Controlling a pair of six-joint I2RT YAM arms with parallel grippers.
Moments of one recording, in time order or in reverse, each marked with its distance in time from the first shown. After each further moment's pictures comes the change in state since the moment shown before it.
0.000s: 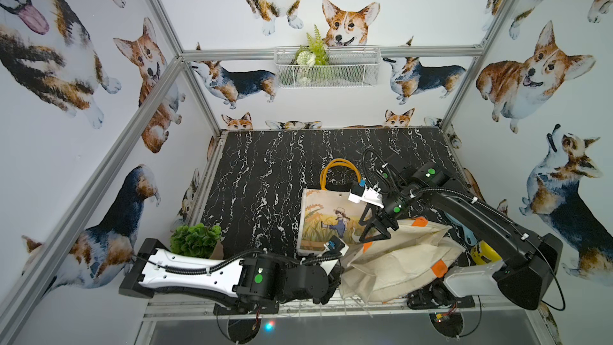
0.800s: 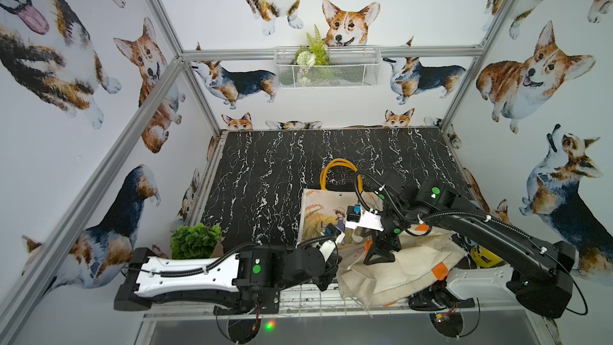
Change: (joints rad) left arm 0.145 -0.009 0.014 0.005 0.109 0.056; right arm 0.266 -0.085 -0.020 0.015 0.325 0.022
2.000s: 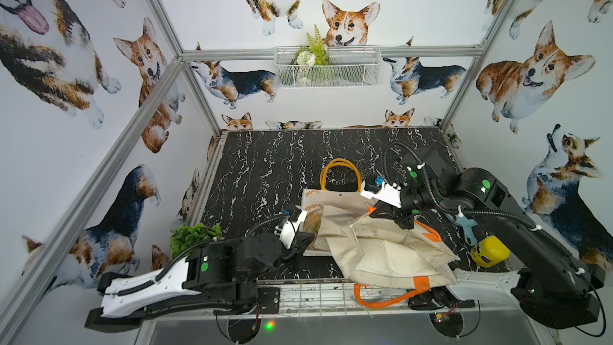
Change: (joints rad) left arm 0.126 -0.274 0.114 -0.229 -0.079 0.053; right arm -0.185 -0.031 0.282 -0.027 0.111 -0.066
